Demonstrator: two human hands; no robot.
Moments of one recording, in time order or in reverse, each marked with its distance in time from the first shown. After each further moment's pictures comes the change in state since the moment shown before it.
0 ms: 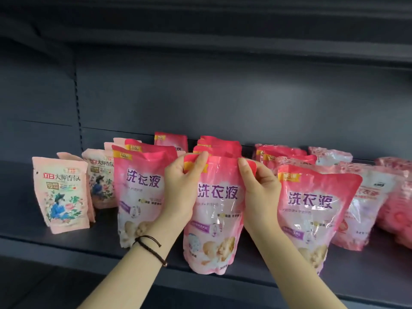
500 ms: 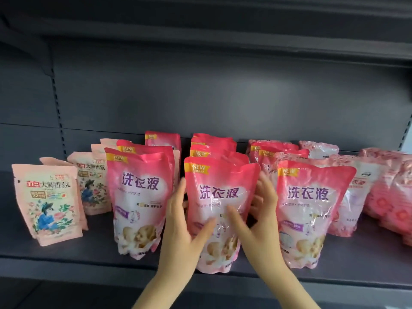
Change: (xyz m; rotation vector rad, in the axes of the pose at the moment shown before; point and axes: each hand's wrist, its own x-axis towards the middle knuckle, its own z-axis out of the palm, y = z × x) left_hand -0.064 -0.052 -0.051 0.394 -0.233 0.256; right_hand -0.056 0.026 -0.030 -0.502 -0.168 -0.263
